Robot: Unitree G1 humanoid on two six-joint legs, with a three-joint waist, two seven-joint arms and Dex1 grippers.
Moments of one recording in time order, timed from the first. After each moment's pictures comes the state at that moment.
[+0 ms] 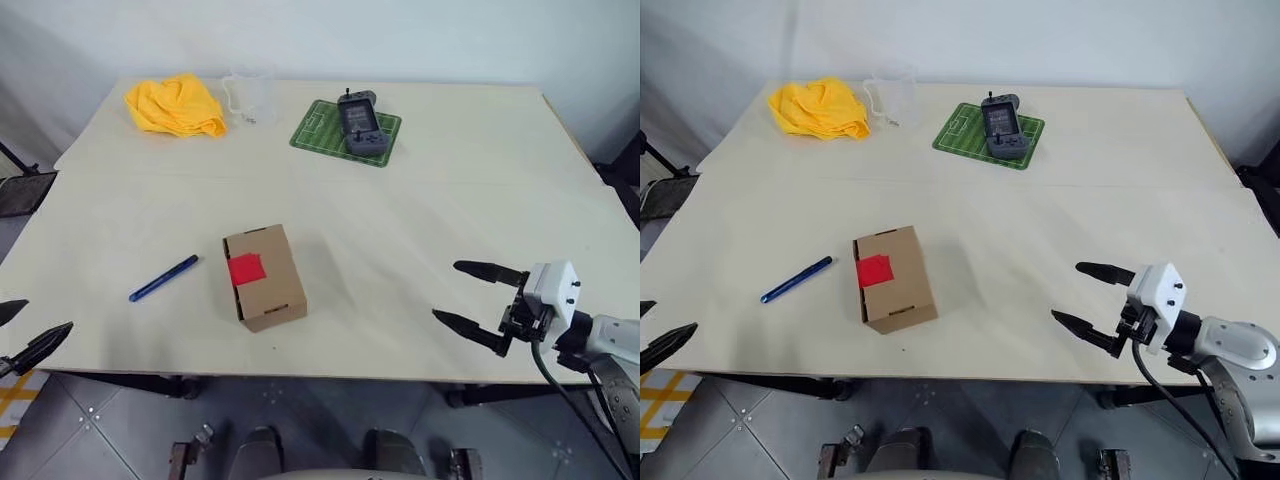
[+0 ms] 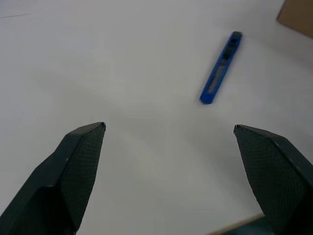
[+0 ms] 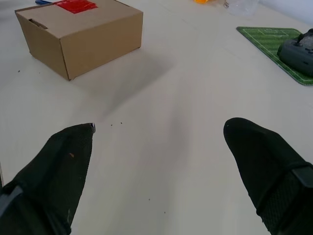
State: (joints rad) left arm 0.29 0.88 0.82 0.19 -0.52 0.17 -1.00; right arm 0.04 -0.76 -0.29 -0.34 0.53 0.19 1.00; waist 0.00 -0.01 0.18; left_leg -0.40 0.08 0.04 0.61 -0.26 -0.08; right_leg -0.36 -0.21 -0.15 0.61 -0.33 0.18
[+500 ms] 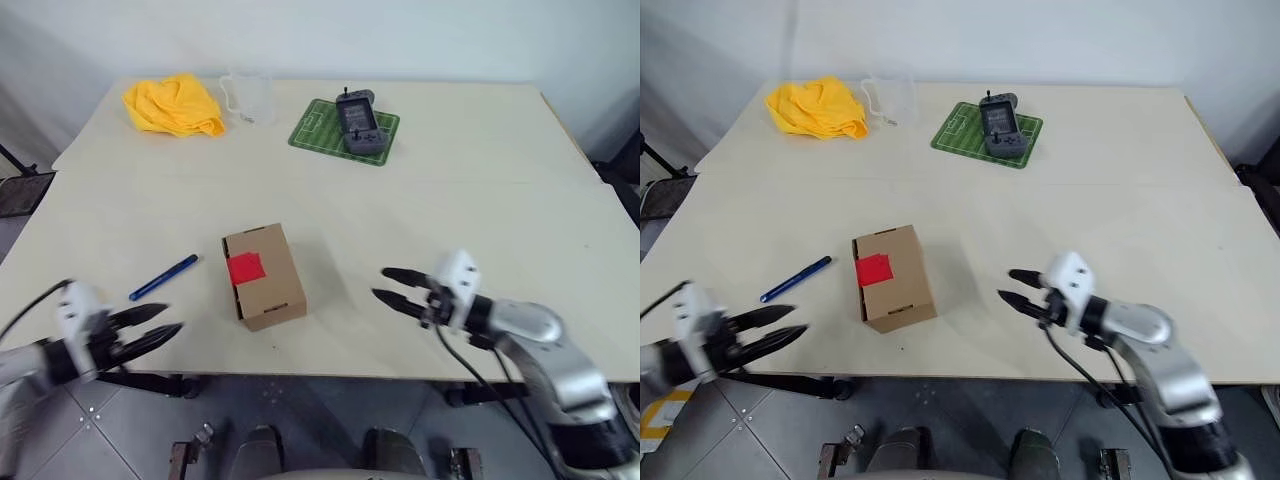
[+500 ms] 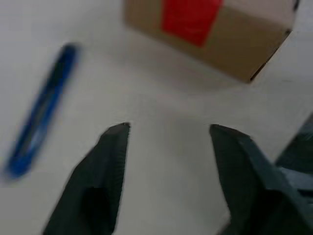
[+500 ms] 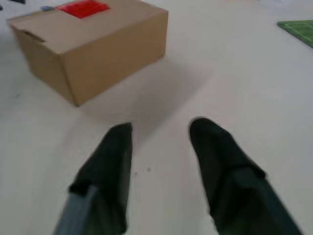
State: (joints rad) left arm 0.12 0.76 0.40 -0.17 -0.53 0.34 -0.95; right arm -0.25 -0.54 0.11 -0.30 0.33 0.35 0.76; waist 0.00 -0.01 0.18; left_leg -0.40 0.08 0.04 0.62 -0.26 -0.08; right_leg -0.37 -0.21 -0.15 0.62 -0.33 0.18
